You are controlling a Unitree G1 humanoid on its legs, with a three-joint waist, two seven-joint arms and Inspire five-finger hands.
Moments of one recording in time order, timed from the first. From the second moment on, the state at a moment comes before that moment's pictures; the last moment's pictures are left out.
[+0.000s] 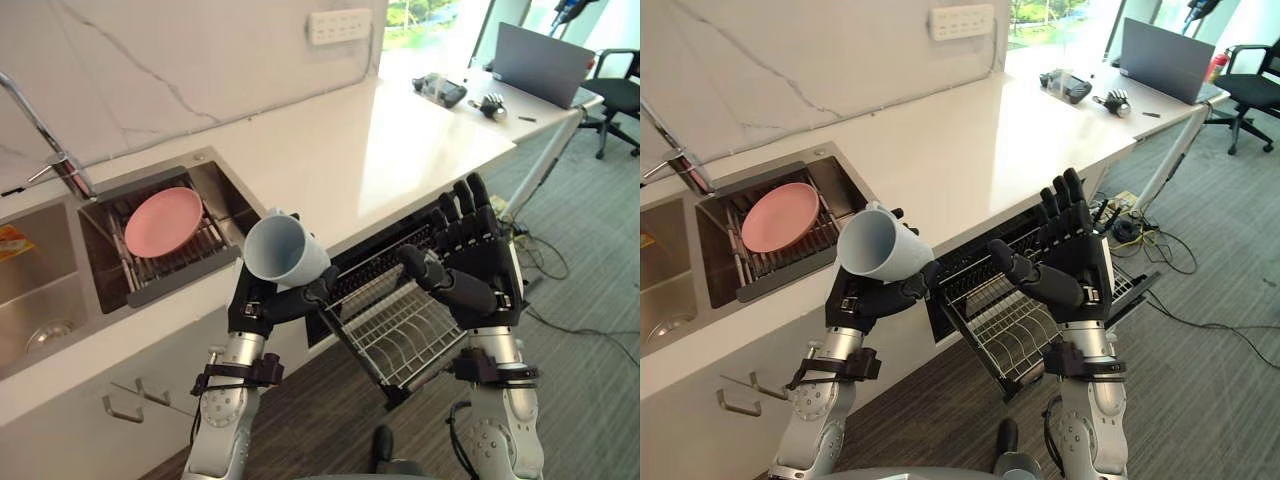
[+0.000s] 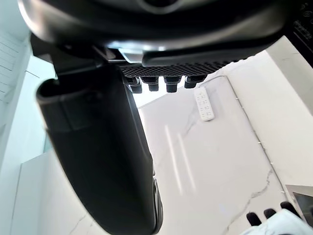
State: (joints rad) left arm 0.18 0.08 -0.22 -0.14 -0.15 -0.31 -0.02; right arm 0.21 -0.01 -0.07 -0.34 0.53 -0.25 0.30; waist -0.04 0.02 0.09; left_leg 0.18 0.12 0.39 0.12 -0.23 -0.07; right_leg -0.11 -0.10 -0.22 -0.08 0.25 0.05
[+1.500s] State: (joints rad) left arm 0.06 0.14 -0.23 0.01 0.06 -0.11 -0.04; right arm 0.04 -0.18 0.11 -0.31 0.37 -0.14 0.39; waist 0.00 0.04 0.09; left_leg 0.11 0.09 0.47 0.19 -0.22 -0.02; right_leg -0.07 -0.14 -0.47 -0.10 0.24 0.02
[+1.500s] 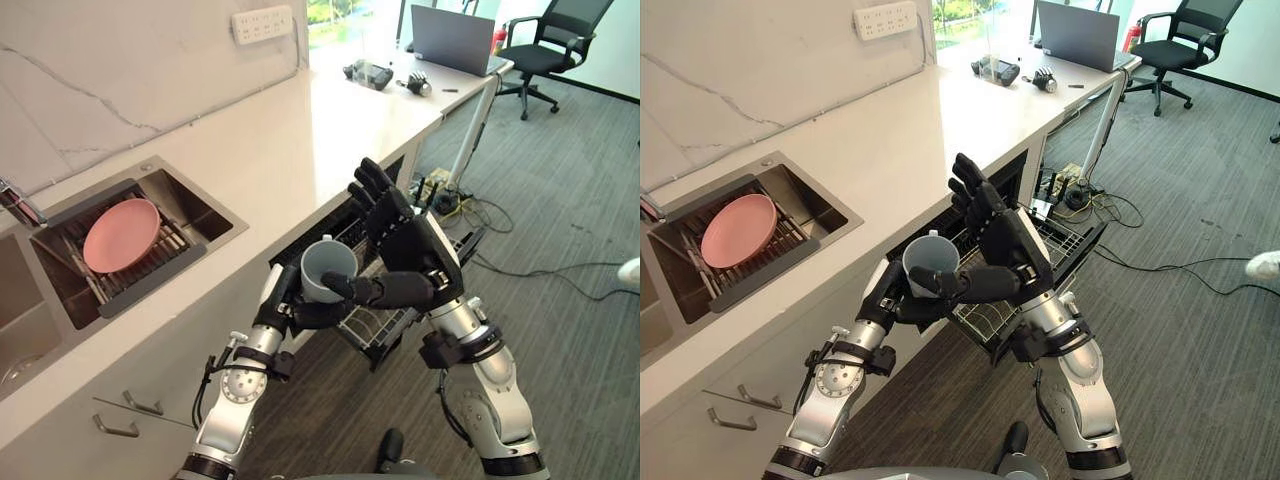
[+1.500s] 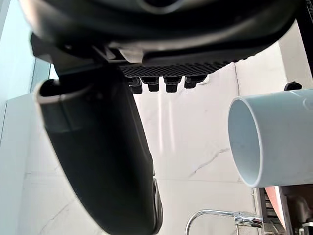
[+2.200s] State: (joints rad) left arm 0.06 0.16 -0.17 -0.08 0.06 -0.10 -0.04; right arm 0.04 -0.18 0.07 -0.30 0.25 -0.06 0.39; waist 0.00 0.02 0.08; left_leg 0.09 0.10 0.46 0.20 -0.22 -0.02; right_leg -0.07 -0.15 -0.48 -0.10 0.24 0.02
